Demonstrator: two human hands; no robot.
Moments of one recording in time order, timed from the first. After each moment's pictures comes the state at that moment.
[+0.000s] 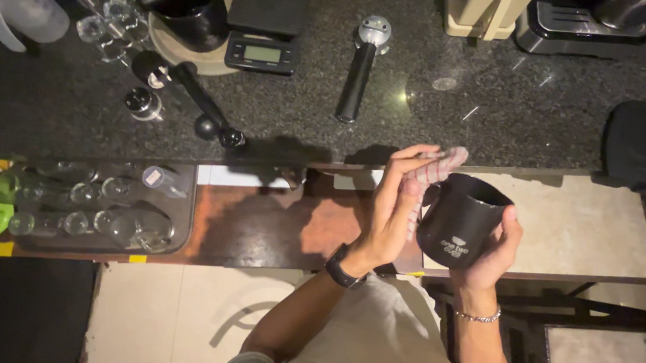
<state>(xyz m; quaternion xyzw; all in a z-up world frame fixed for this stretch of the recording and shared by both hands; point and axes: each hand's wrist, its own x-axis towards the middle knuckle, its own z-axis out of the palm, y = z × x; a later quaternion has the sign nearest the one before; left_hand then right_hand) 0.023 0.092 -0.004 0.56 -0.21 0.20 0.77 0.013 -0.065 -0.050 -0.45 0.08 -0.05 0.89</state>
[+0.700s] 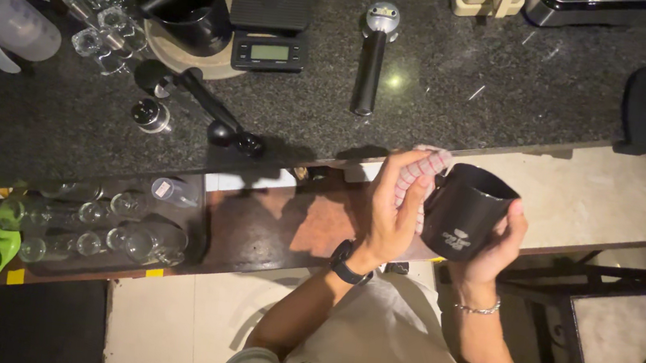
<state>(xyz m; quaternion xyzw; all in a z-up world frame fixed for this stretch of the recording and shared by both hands) 0.004 0.130 0.006 0.55 -0.03 0.05 0.83 -0.012 -0.017 -0.047 -0.44 0.09 -0.11 0.89</state>
